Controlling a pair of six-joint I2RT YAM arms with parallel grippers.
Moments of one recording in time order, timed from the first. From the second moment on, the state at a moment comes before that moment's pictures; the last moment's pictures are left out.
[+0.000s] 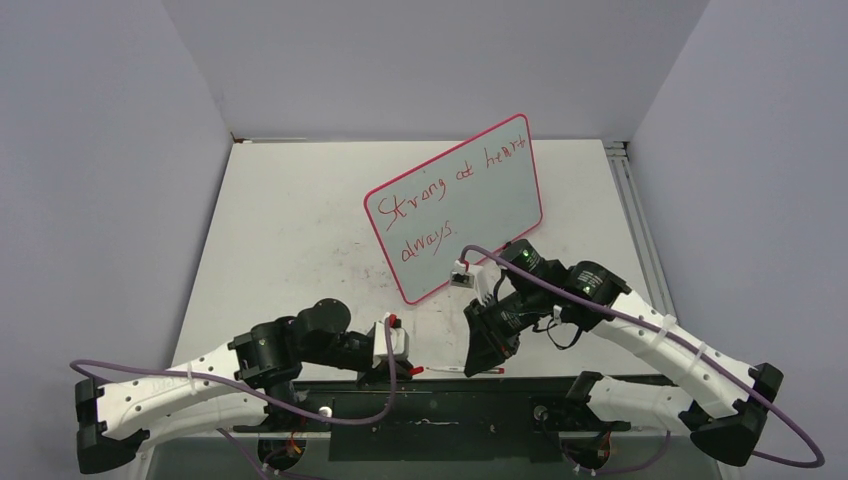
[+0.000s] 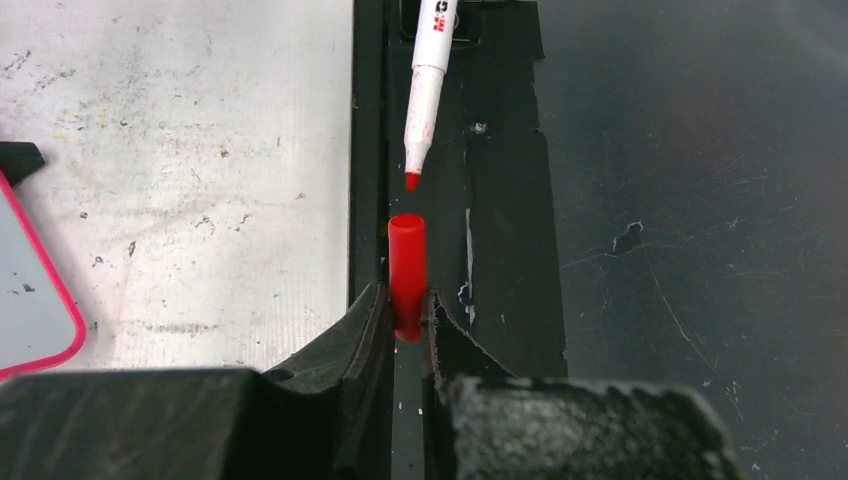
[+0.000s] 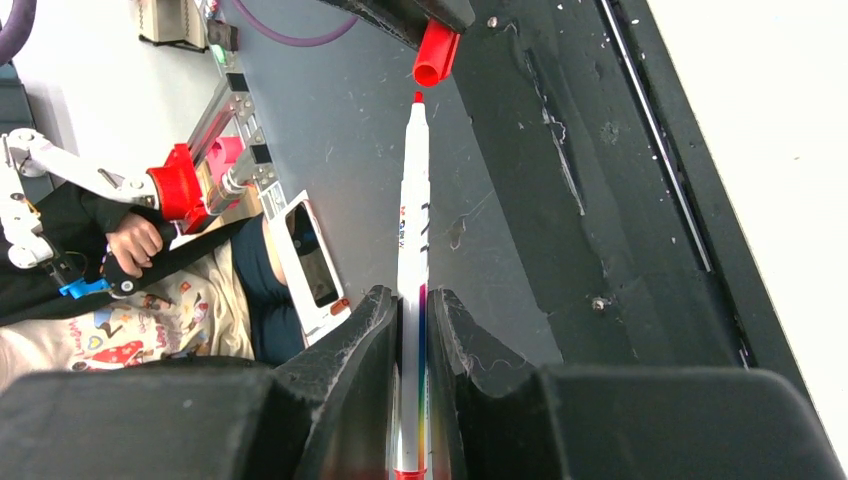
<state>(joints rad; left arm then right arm) -1.18 0.69 0.63 -0.39 0.41 0.07 0.88 1.03 1.10 -1.03 -0.77 0.28</state>
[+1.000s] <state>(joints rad) -1.20 0.71 0.63 -0.38 0.43 0.07 0.88 1.09 1.10 -1.04 -0.82 0.25</state>
